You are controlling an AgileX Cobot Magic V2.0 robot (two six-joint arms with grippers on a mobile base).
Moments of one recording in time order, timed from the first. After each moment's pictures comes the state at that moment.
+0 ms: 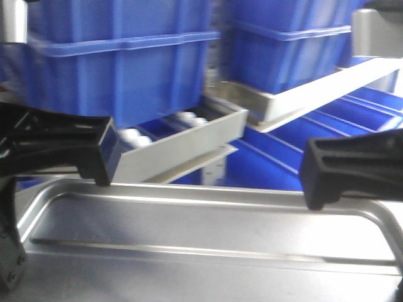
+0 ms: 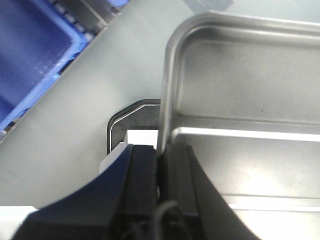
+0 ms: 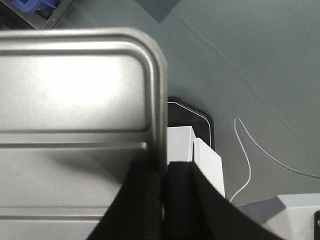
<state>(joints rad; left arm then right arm) -1.19 1.28 -0.85 0.25 1.04 -1.20 1.08 1.19 -0.73 -0.23 1.02 1.35</state>
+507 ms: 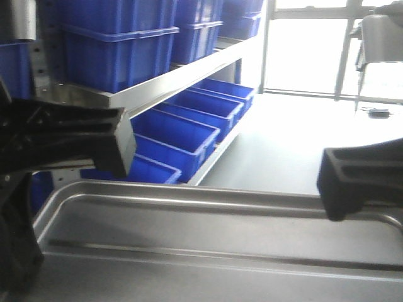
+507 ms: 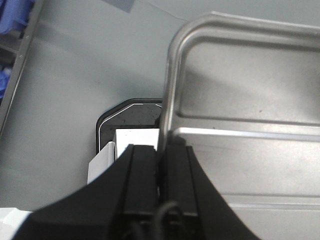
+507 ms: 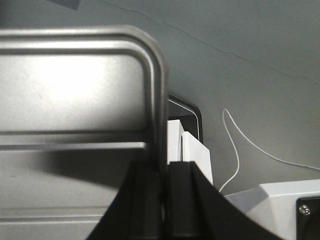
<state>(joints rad) -1.19 1.28 -0.85 0.23 1.01 -1.20 1.08 1.19 -0.74 -0.22 1.08 1.35</state>
